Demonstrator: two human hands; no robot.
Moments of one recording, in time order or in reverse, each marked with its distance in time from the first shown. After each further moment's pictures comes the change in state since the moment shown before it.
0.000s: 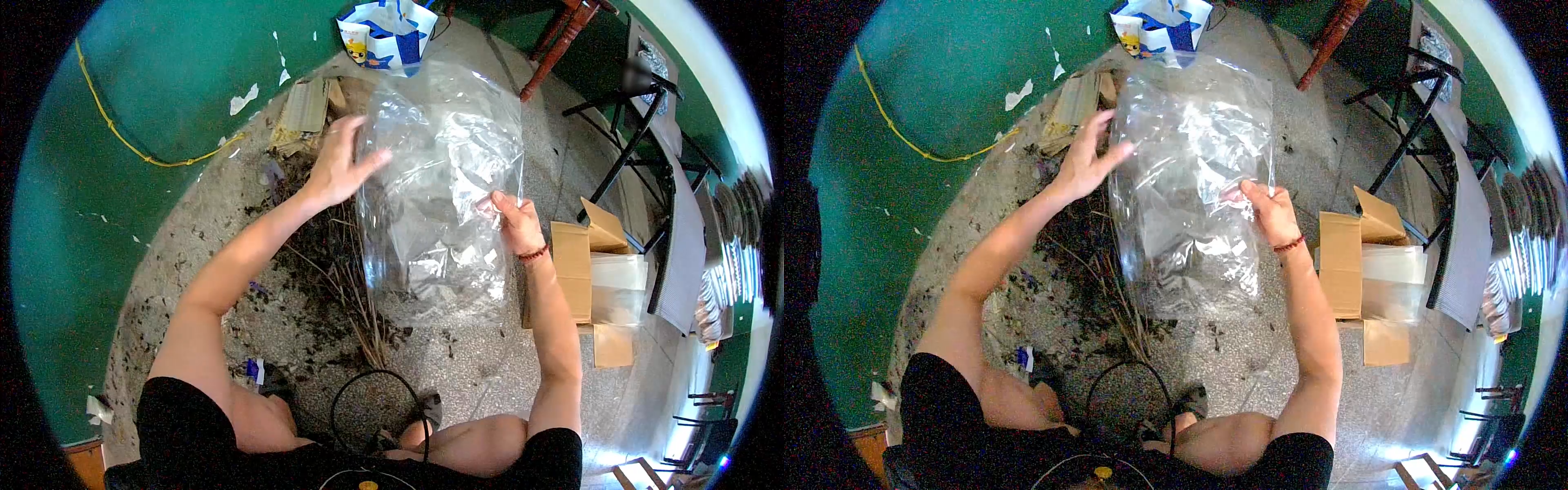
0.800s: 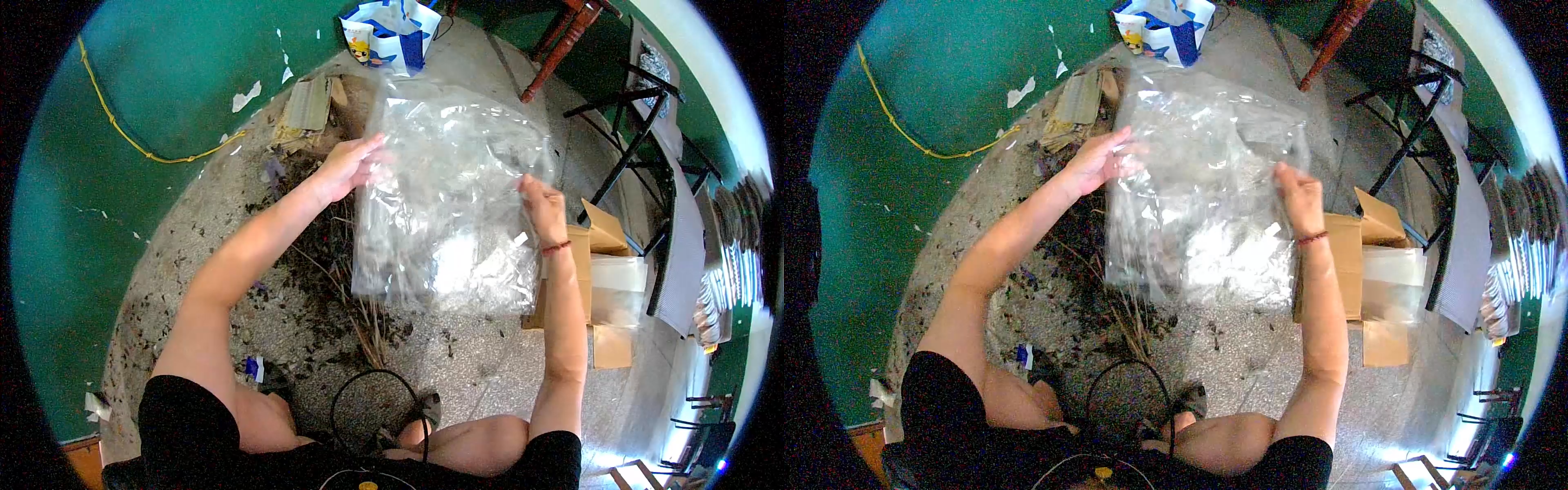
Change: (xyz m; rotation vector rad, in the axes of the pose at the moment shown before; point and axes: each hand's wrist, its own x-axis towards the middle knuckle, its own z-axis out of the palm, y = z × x) left_hand 0.004 -0.026 0.020 -1.181 -0.326 -0.814; right_hand 0.011 -0.017 -0.032 -0.368 0.357 -0.069
